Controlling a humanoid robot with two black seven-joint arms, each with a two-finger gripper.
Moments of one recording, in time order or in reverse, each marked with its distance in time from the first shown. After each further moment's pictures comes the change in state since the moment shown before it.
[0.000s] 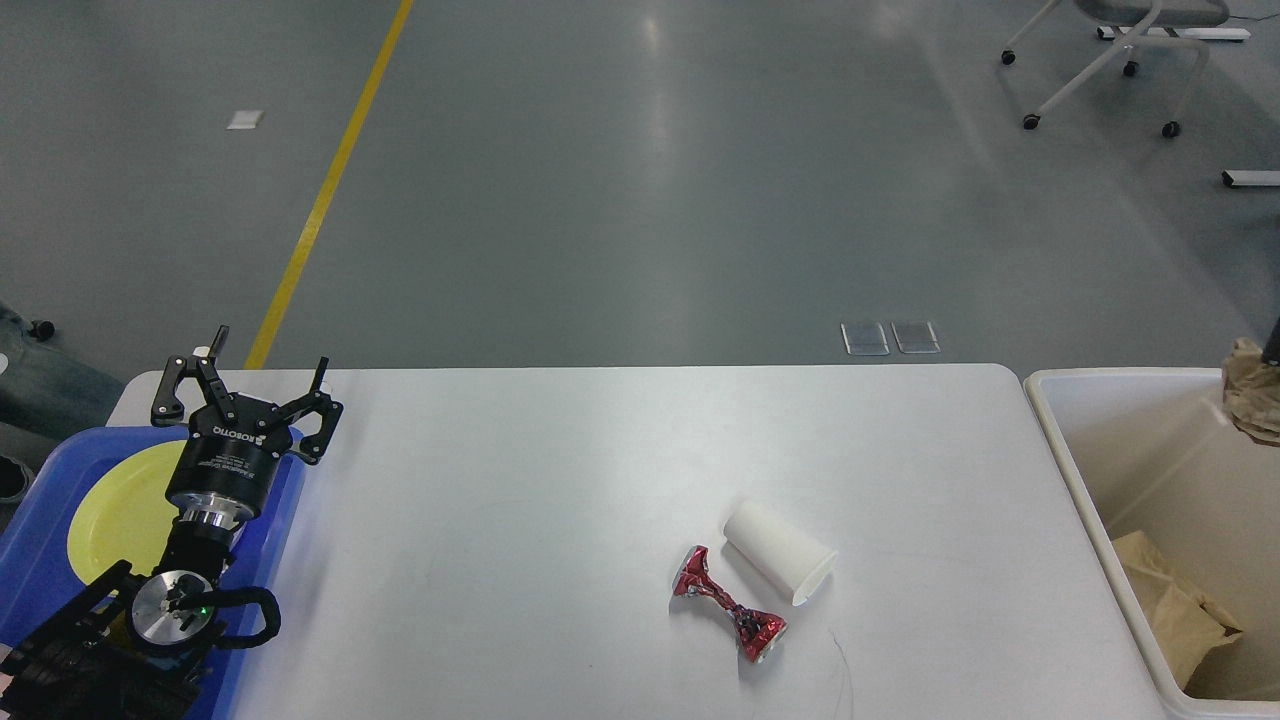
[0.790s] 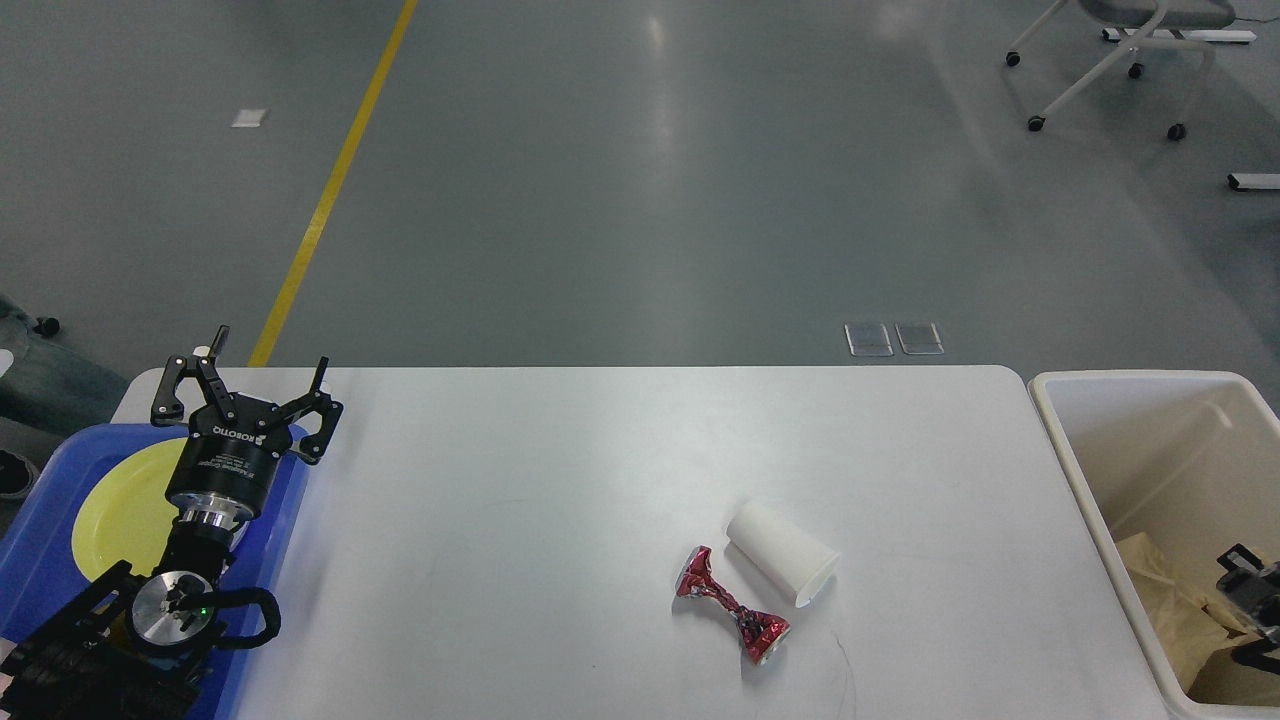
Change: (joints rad) left arm 0.000 0.000 0.000 0.000 0.000 0.000 0.000; right arm -1.409 0.361 0.768 -0.928 0.003 -0.638 0.016
